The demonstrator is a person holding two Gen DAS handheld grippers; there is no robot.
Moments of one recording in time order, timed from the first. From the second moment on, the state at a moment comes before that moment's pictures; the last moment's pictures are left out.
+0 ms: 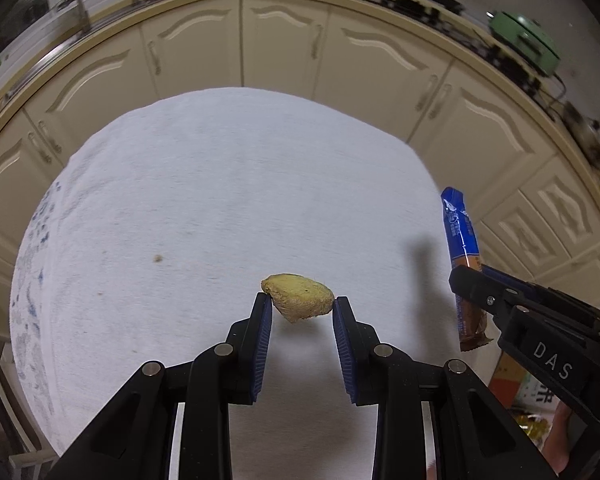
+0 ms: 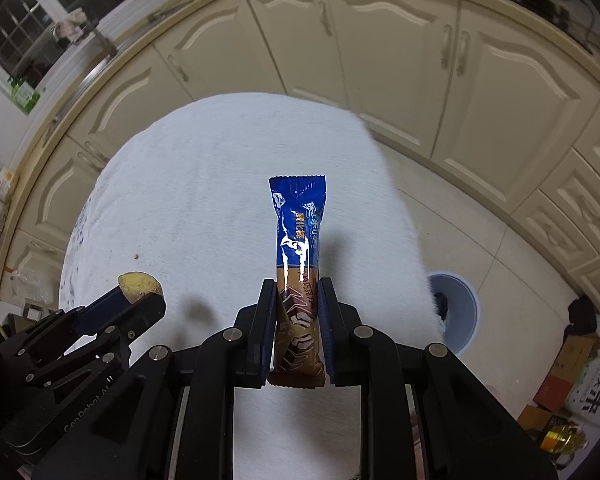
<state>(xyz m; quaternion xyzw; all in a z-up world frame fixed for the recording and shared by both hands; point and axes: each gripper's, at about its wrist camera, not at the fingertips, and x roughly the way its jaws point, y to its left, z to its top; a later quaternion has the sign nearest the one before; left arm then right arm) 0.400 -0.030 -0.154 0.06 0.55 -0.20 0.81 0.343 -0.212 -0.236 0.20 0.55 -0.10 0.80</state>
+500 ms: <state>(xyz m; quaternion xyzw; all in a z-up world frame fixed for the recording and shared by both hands) 0.330 -0.163 -0.164 0.14 0.54 -0.31 0.77 0.226 -0.323 -0.230 0.27 0.52 -0.21 0.79</state>
